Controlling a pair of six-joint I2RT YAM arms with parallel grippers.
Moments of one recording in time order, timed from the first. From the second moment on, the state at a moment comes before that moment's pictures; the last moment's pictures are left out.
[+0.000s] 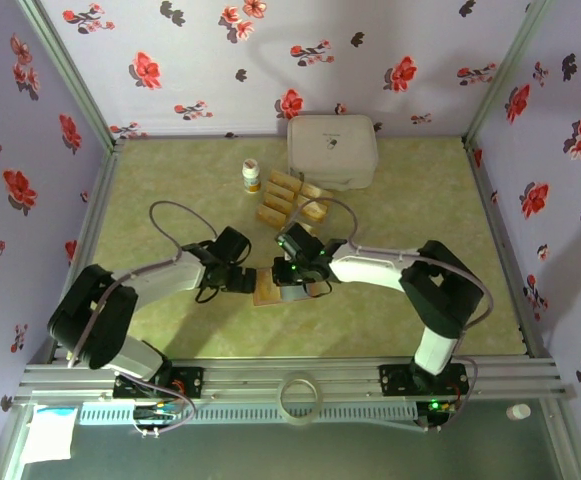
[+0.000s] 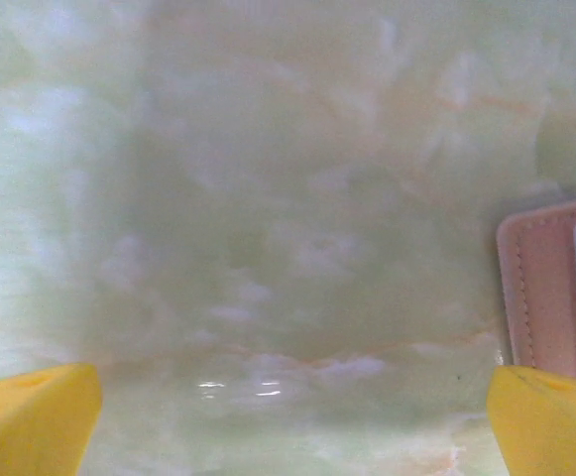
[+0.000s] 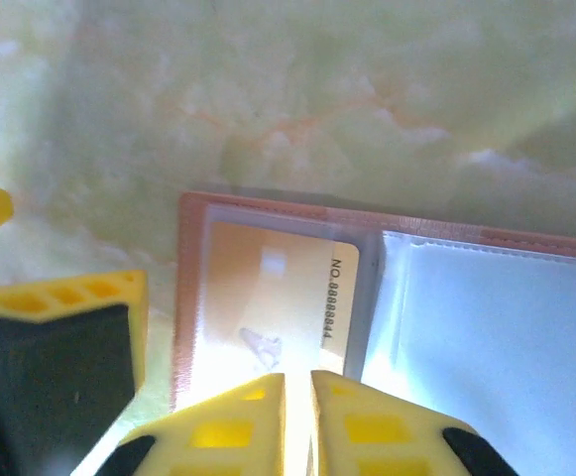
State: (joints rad) left arm -0.64 1.47 0.76 -0.54 -0.16 -0.50; right arm 0.90 1.72 1.03 -0.28 -0.15 0.73
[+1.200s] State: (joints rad) left arm -0.70 1.37 0.80 -0.54 -0.03 -0.61; right arm 0.74 1.60 0.91 -0.28 -0.21 0.74
